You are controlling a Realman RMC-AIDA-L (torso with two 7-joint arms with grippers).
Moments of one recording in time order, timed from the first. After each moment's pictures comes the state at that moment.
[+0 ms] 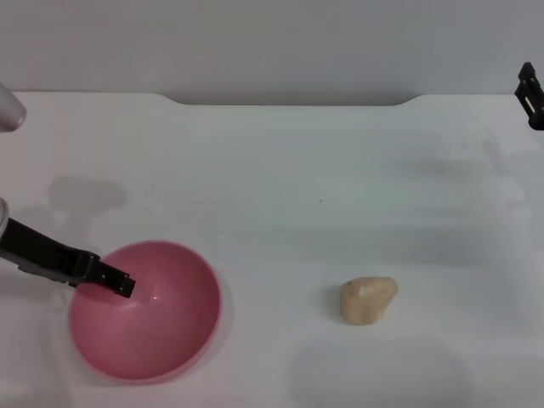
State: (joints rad) left arm -0.55 -2.06 0.97 1.15 -0.52 -1.66 0.57; right arm 0.58 2.08 -0.54 0.02 -0.81 -1.12 0.22
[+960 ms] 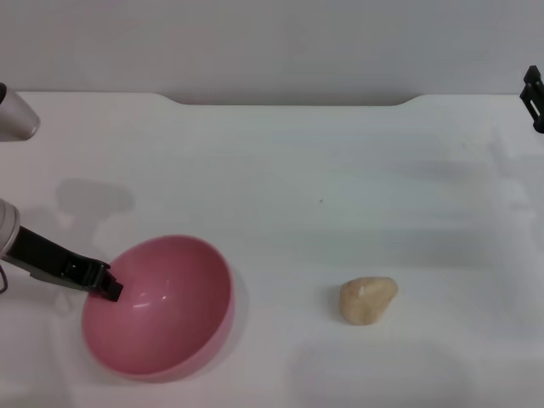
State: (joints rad) left arm -0.55 -2.06 0.99 1.11 -0.54 -1.65 0.60; right arm 0.57 2.08 -0.54 0.01 -0.81 -1.12 0.23
